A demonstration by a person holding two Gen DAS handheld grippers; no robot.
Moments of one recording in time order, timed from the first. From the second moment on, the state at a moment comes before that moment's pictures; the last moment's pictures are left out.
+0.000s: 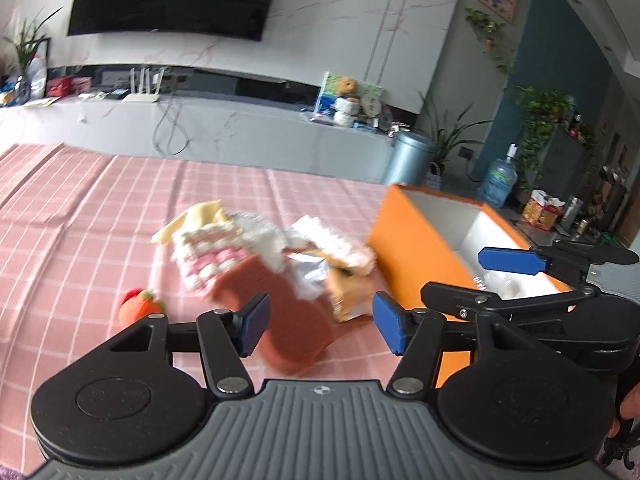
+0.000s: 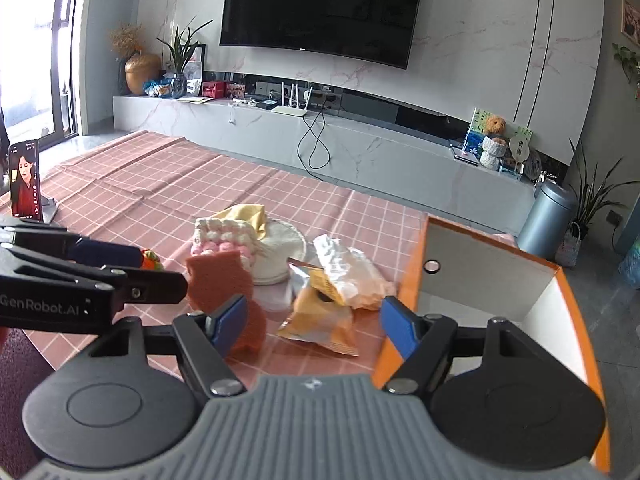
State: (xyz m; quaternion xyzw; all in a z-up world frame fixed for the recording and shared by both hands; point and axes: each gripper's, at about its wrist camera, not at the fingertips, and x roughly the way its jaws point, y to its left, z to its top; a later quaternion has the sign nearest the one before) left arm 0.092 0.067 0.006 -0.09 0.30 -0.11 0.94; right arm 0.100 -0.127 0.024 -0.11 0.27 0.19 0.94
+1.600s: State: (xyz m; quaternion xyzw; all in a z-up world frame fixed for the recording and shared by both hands) left arm 0.179 0.148 -0.084 -0.04 0.37 0.03 0.93; right arm 0.200 -0.019 -0.085 -0.11 0.37 0.30 0.87
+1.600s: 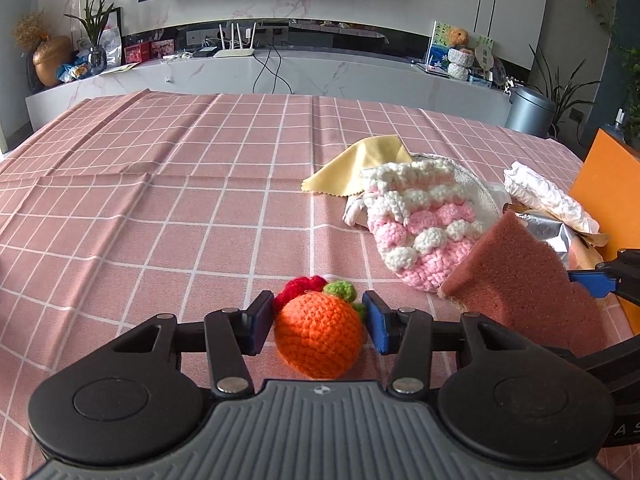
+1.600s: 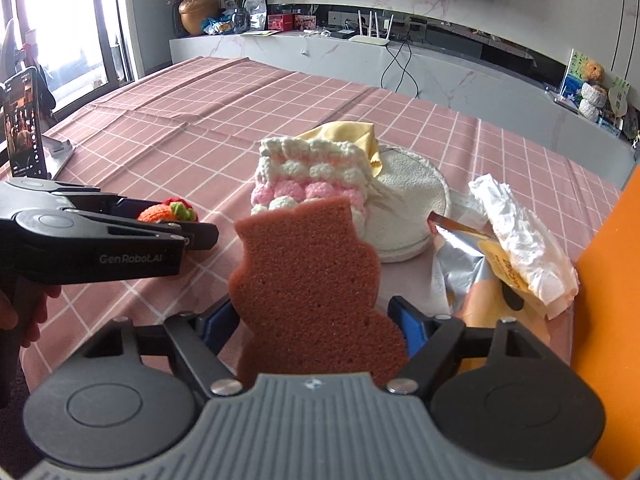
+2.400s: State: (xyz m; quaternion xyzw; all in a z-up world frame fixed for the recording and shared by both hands) left arm 0.150 0.126 -0.051 -0.05 0.35 0.02 0.94; right arm 0.175 -0.038 -0.056 -0.07 0.35 0.31 0.88
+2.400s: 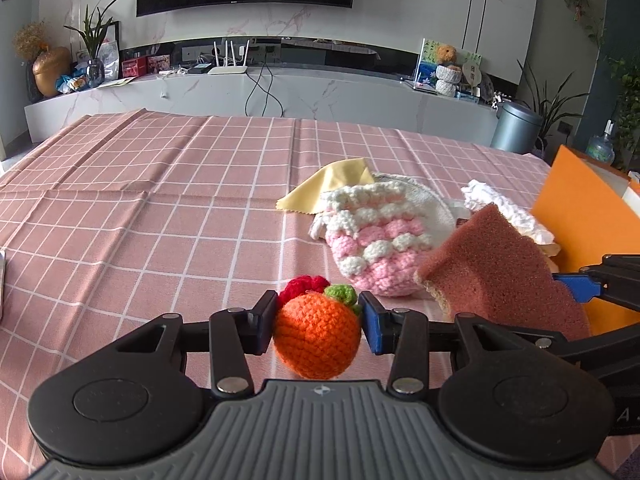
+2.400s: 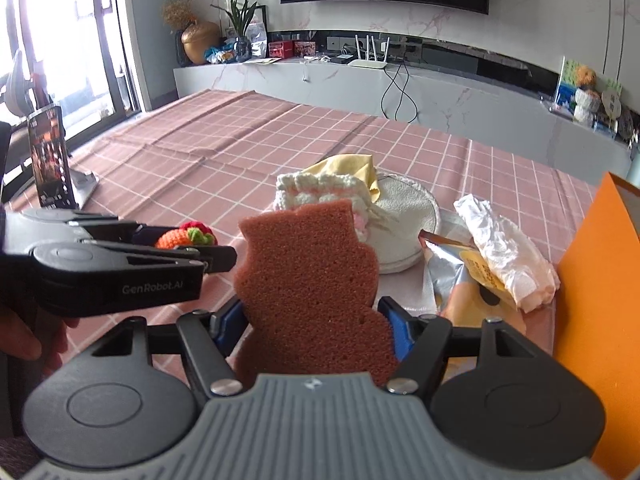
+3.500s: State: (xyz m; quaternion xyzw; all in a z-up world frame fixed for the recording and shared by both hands) left arm 0.107 0.028 0.029 0.01 0.24 -0.11 0.97; right arm 0.115 -0.163 0.036 -0.01 0.26 0.23 0.94
